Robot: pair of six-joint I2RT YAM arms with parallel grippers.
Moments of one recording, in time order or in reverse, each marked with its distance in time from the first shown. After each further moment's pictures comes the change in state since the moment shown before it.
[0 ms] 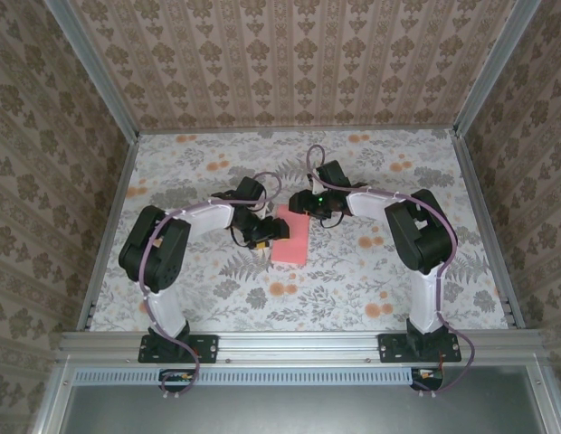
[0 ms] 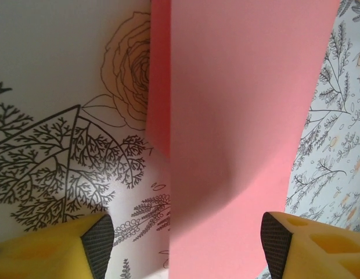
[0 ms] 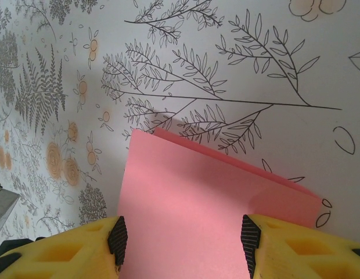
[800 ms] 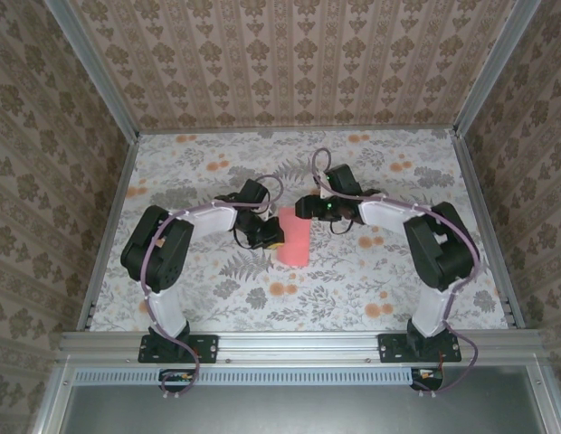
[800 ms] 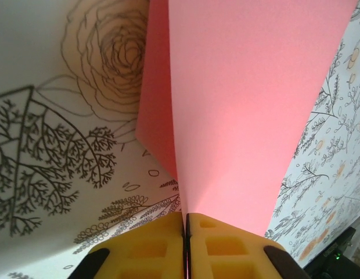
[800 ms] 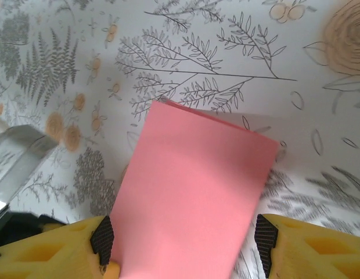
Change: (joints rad) left arm -0.029 0.005 -0.019 0.051 0.021 -0.110; right arm 0.000 -0.225 -0.185 0.007 0.074 -0.140
